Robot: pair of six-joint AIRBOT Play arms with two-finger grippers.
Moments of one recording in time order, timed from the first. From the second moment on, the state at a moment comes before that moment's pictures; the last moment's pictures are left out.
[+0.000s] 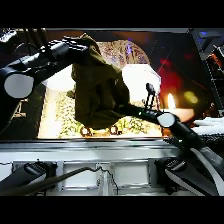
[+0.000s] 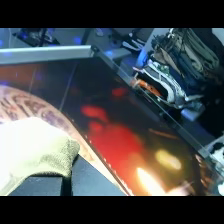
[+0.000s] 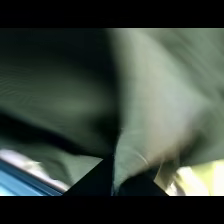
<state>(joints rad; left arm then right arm) -0.50 -1.05 1.31 1.18 -0.47 -1.48 0.44 -0.88 0.64 -0.79 0.56 1.46</state>
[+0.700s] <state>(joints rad) -0.65 -0.78 1.32 1.20 -0.04 -1.47 0.44 -0.68 1.44 -1.34 0.75 1.11</state>
